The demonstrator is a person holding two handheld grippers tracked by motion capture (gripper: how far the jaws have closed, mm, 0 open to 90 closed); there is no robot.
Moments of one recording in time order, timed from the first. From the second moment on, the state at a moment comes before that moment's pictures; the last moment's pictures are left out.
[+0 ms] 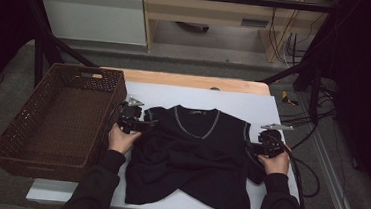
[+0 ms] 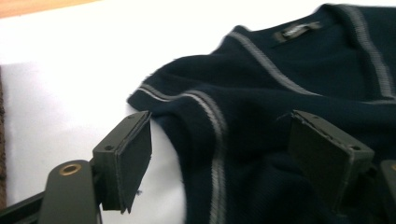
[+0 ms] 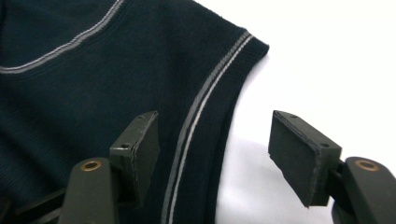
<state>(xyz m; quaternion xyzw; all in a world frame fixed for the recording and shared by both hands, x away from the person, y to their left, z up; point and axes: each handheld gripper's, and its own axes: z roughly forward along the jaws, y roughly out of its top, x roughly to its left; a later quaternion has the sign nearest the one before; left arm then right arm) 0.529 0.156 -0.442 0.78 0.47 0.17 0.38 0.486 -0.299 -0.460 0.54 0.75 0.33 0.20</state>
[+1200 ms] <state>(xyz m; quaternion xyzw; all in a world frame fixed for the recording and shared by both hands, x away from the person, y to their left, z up) 0.570 0.161 -0.339 0.72 0.45 0.30 0.43 0.547 -0.271 -0.381 0.52 0.67 0.40 0.35</state>
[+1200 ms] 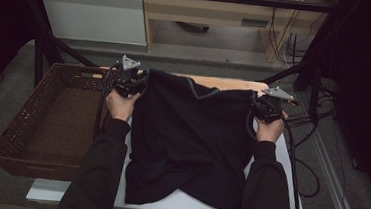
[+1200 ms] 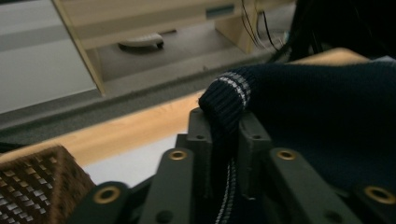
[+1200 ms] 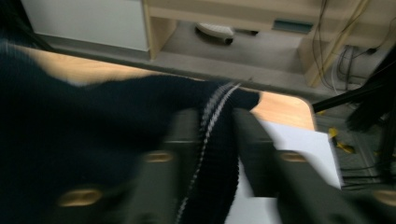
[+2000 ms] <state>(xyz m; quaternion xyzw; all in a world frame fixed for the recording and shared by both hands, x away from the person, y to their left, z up) 0.471 0.164 -0.405 0.77 0.44 0.15 0.44 0.451 -0.263 -0.419 0.48 0.74 0.42 0.22</state>
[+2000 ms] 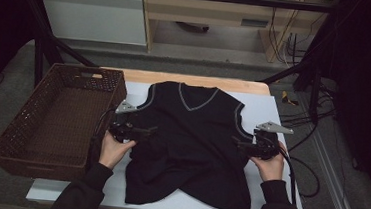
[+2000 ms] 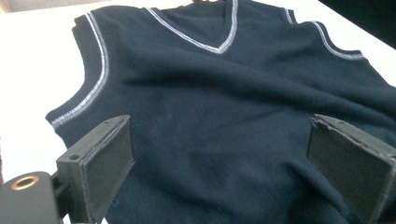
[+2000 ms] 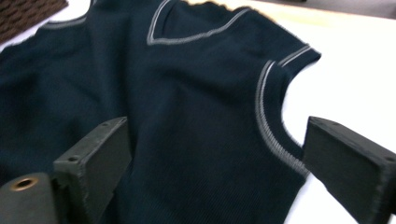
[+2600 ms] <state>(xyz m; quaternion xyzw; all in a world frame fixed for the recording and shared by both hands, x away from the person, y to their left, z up) 0.421 0.172 -0.437 0.80 0.43 0.12 0.40 0.410 -0.273 -0.437 0.49 0.75 0.41 0.17</state>
